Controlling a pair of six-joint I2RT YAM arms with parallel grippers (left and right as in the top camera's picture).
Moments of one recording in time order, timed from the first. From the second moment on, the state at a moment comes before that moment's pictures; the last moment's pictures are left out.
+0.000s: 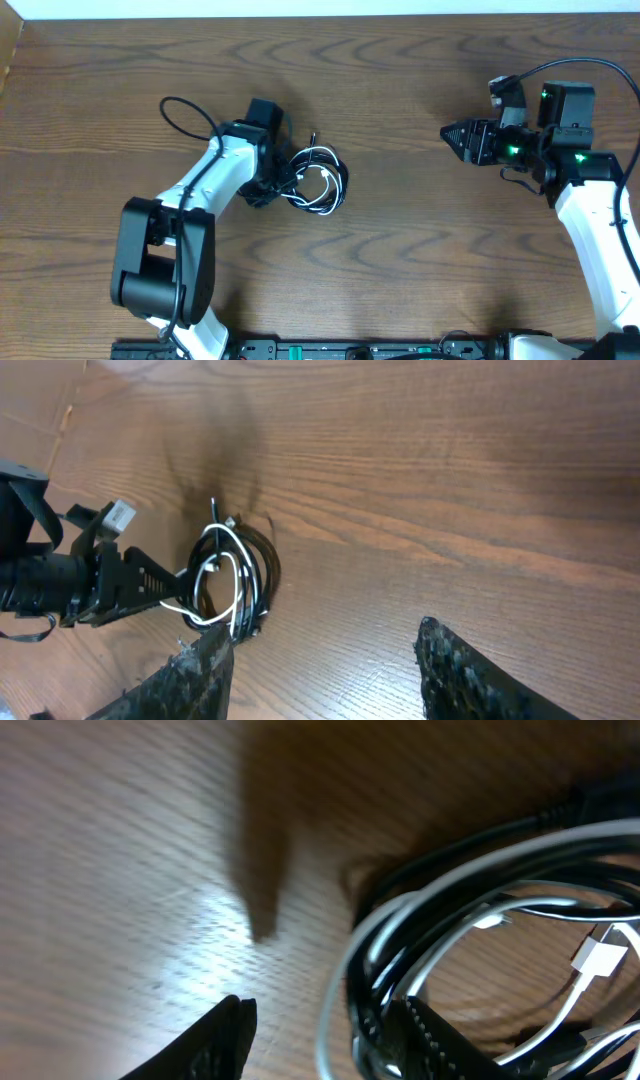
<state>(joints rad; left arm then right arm) -0.26 1.83 1.16 -0.83 0.12 -0.78 -0.02 1.40 1.07 -0.54 -0.62 0.13</state>
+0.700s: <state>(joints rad) -0.28 1.76 1.15 -0.57 0.31 -0.58 -0.01 1.40 1.07 -0.54 -0.60 0.16</state>
